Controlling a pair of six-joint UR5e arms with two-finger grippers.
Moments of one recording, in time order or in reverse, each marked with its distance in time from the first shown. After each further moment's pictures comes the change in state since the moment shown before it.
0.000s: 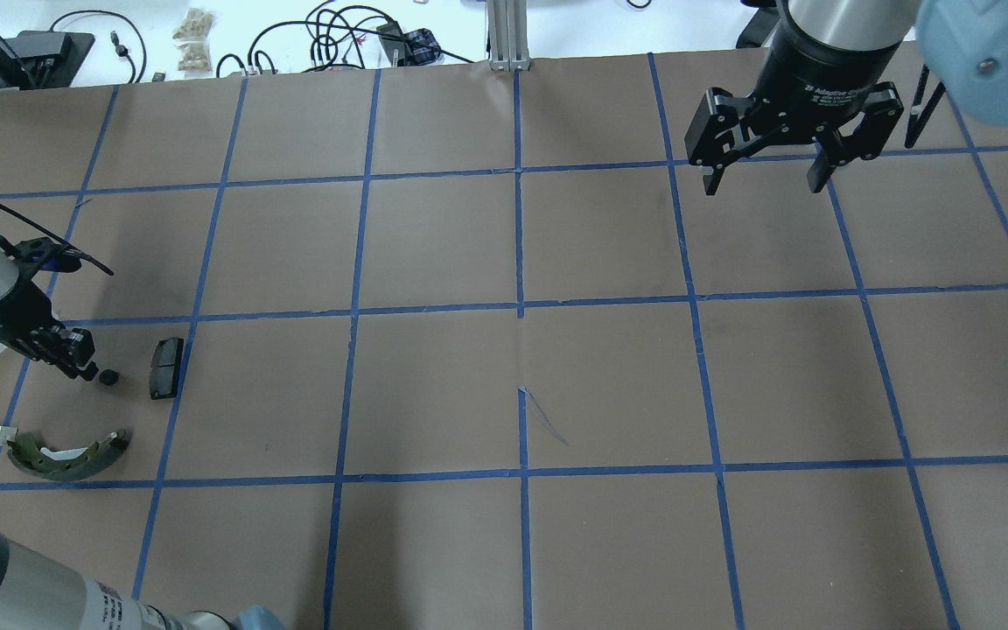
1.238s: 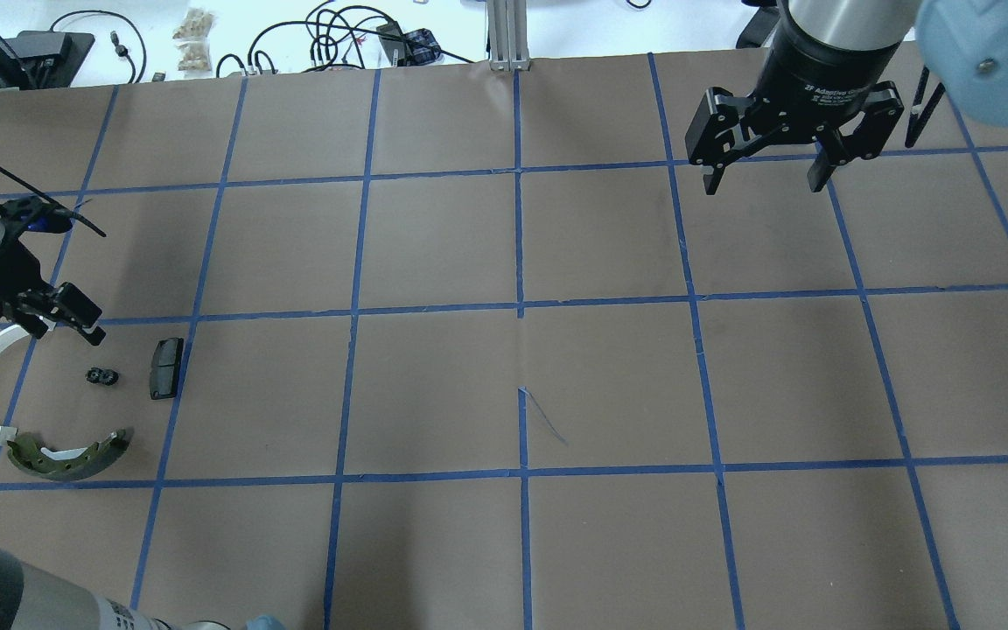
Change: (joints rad) left arm -0.093 0.068 0.131 -0.196 -0.020 -0.089; right arm 0.000 0.000 0.001 -0.002 -0.001 0.001
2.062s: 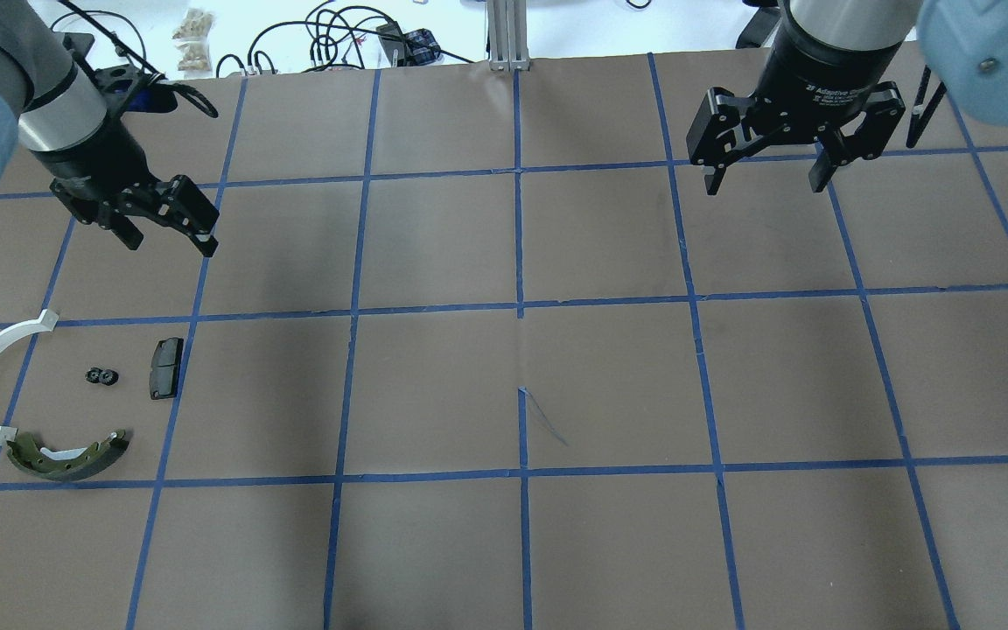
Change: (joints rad) left arm -0.375 0.249 0.081 -0.221 -0.104 -0.357; right arm -0.002 0.001 0.000 0.002 -0.001 0.000
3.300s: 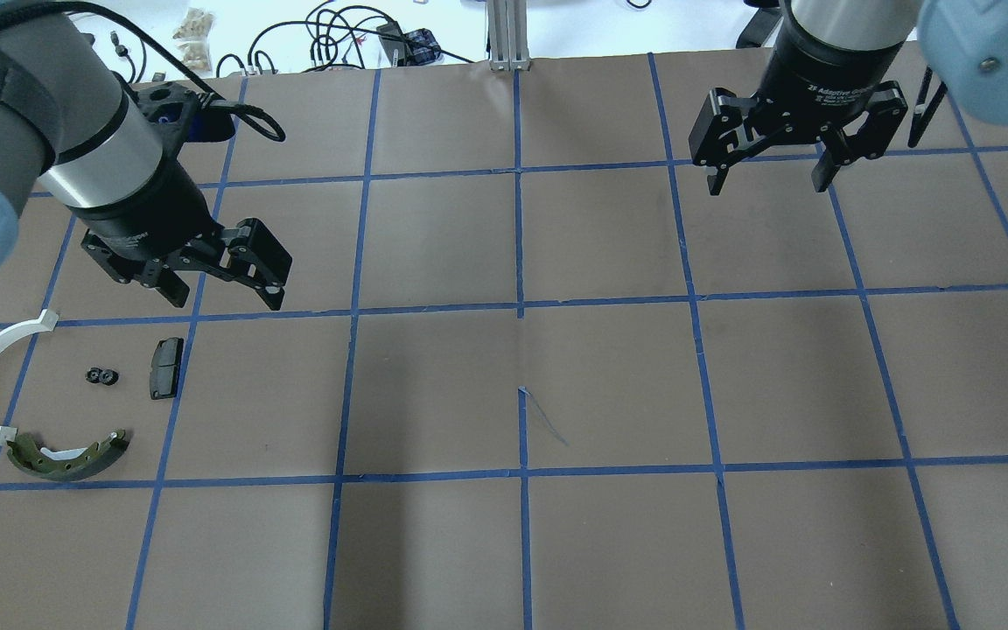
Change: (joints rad) left arm -0.159 0.233 -0.097 -0.109 -0.014 -0.269; right arm 0.000 0.000 0.000 0.000 -0.007 -0.003
